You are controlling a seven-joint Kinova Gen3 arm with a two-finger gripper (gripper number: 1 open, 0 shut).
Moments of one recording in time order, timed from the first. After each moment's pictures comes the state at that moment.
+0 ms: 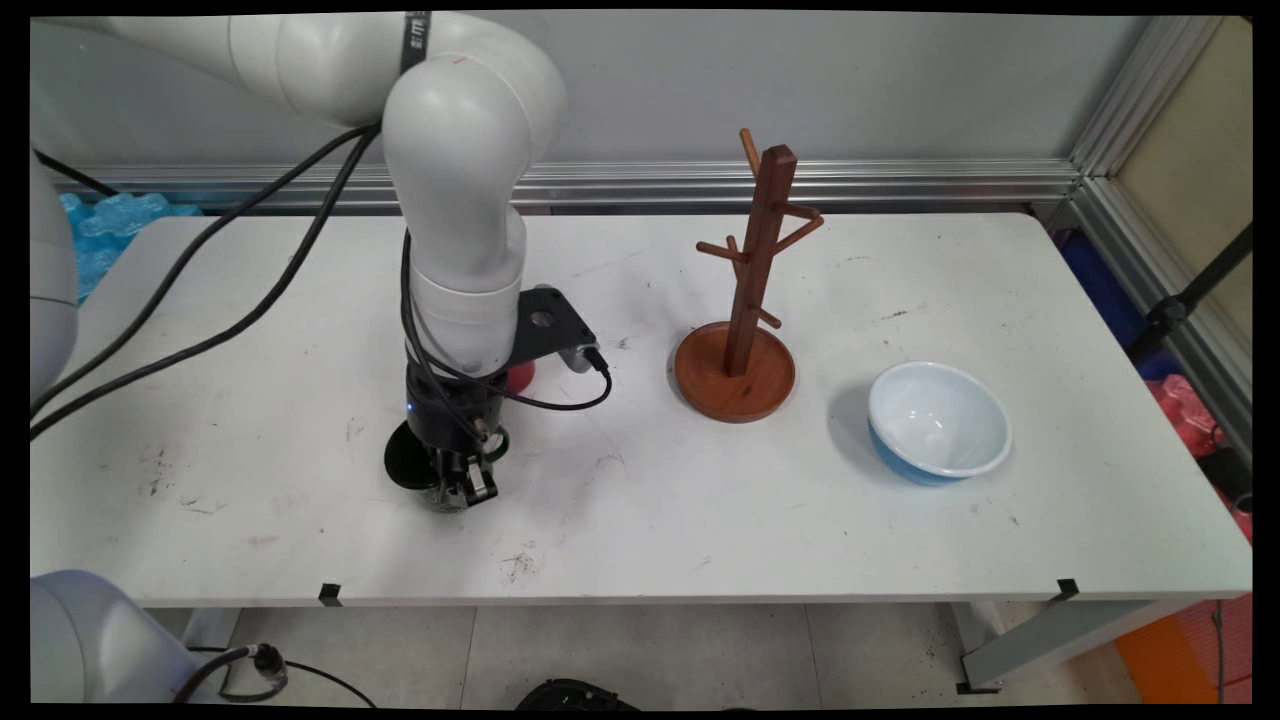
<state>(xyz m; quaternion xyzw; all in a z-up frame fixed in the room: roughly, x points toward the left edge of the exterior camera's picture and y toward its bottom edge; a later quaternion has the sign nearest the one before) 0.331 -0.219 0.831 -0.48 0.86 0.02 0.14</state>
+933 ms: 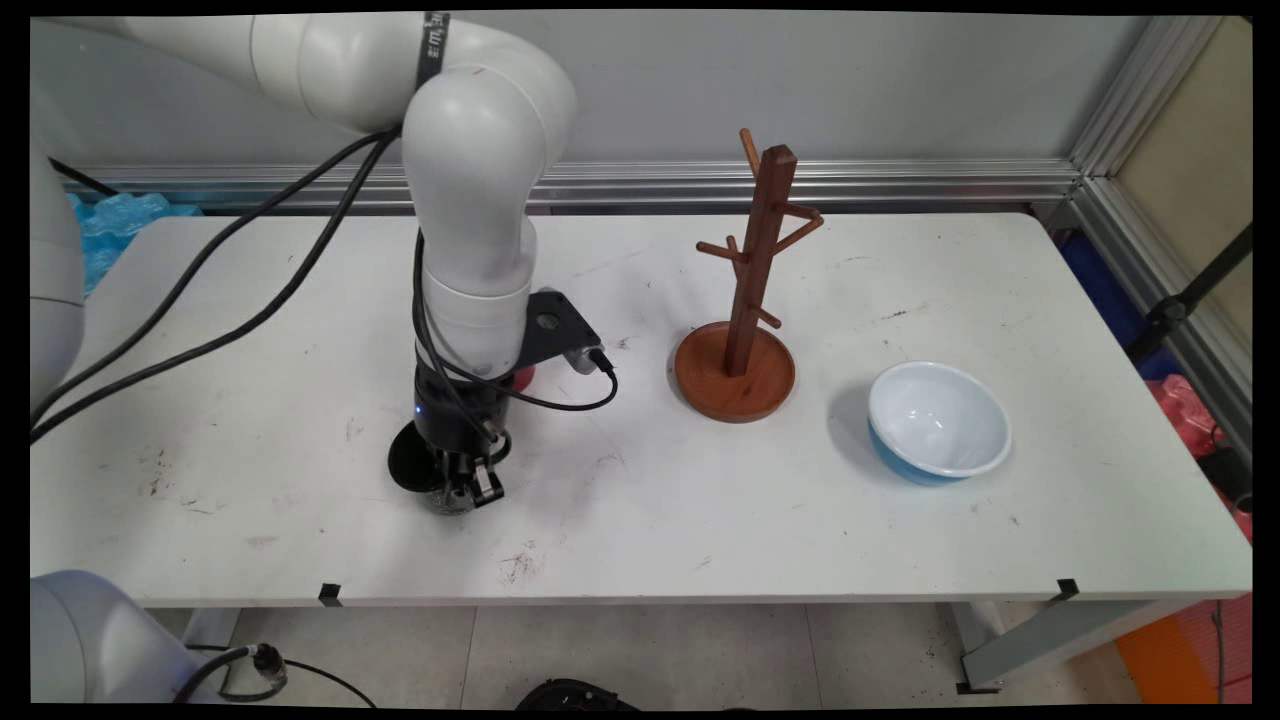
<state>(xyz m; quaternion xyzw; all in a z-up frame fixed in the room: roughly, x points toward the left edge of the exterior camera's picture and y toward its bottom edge) 0.328 -0.224 0.823 -0.49 0.86 0.02 0.14</state>
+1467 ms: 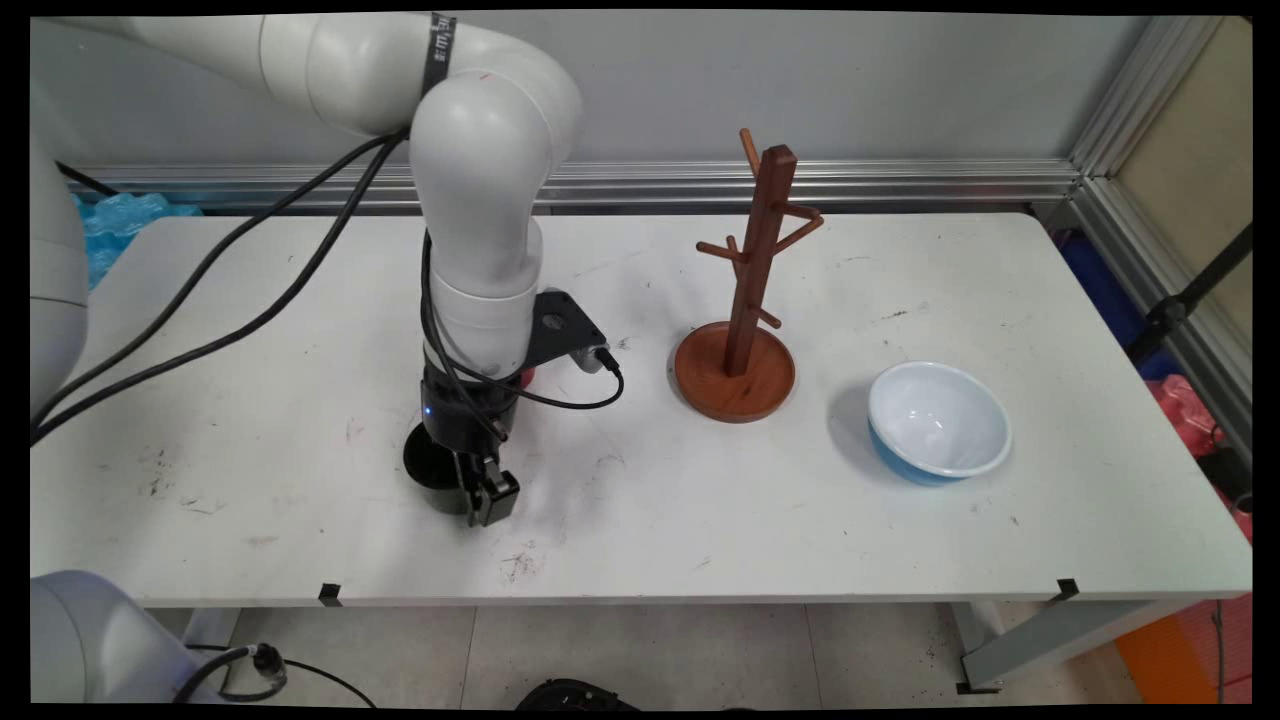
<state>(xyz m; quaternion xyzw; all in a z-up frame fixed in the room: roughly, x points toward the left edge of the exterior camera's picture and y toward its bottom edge) 0.325 -0.228 0.820 -0.50 0.86 0.02 0.14</state>
